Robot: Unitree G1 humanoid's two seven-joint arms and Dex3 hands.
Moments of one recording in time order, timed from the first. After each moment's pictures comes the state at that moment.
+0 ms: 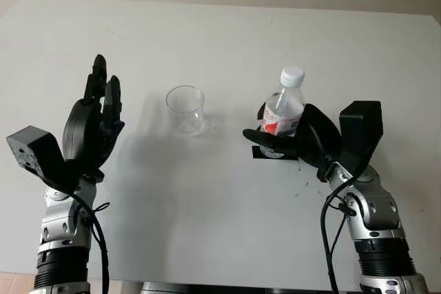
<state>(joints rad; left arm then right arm) -0.30 0.25 0.28 0.21 -0.32 -0.05 -0.31 -0.33 -0.25 -0.03 0.09 0.17 0.33 0.33</state>
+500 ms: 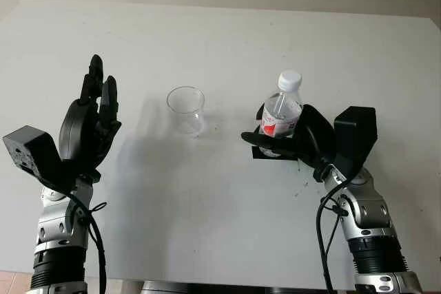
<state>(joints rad) -0.31 0.27 0.29 0.22 -0.33 -0.05 -0.33 -0.34 -0.22 -0.04 0.15 0.16 0.27 0.31</state>
